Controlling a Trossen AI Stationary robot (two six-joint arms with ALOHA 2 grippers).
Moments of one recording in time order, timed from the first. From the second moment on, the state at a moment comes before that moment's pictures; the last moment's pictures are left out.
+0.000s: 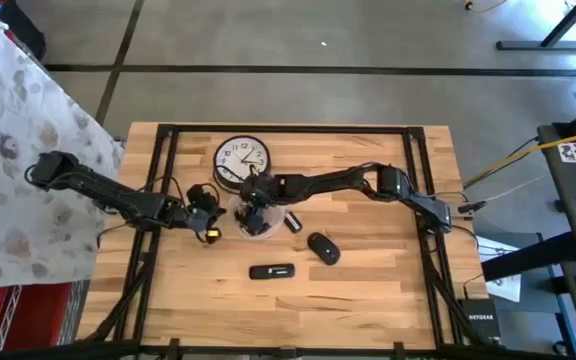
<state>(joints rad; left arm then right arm) -0.23 0.99 0.29 -0.18 -0.57 -0.49 -0.09 2.40 1.78 -0.26 -0.03 0.10</state>
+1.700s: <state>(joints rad) -0.65 0.74 0.29 -0.05 -0.86 -0.32 0.30 2.02 1.51 -0.18 0.39 0.48</state>
